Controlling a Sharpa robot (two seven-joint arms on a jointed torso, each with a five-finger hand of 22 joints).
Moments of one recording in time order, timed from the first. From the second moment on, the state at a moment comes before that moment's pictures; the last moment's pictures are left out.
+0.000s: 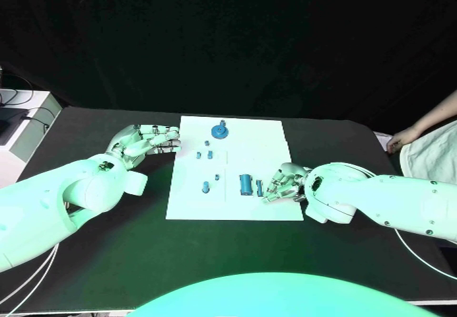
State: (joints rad) left arm 0.96 -0.88 0.16 1.46 -0.26 -0.19 0.26; left_hand 1.46 0.03 -0.06 0.03 0.29 1.01 0.16 0.06 0.06 1.03 0.17 0.06 0.06 0.98 0.17 0.06 0.07 0.15 0.96 0.22 0.08 0.07; right arm 1.07 -0.94 -0.14 1.67 -1.05 -0.28 -0.47; right_hand 1.23 -0.08 0.00 0.00 0.19 1.23 0.00 0.20 0.54 1.38 -0.07 0.92 1.30 1.44 -0.12 1.21 0.99 0.05 1.47 -0.13 1.14 1.31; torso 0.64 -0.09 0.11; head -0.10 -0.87
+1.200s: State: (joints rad) left arm 0.97 -0.76 0.16 1.23 -0.17 -0.23 0.35; left_hand 1.45 0.03 -0.05 0.05 0.29 0.94 0.13 0.06 0.06 1.04 0.17 0.06 0.06 0.84 0.19 0.06 0.06 0.11 0.85 0.24 0.06 0.06; right arm 1.11 -0.77 -0.10 1.21 -0.30 -0.53 0.35; right_hand 1.32 0.04 -0.01 -0.14 0.28 1.04 0.13 0.07 0.17 1.18 0.07 0.12 0.36 1.21 0.03 0.32 0.44 0.06 1.09 0.02 0.07 0.88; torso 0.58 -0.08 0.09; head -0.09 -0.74
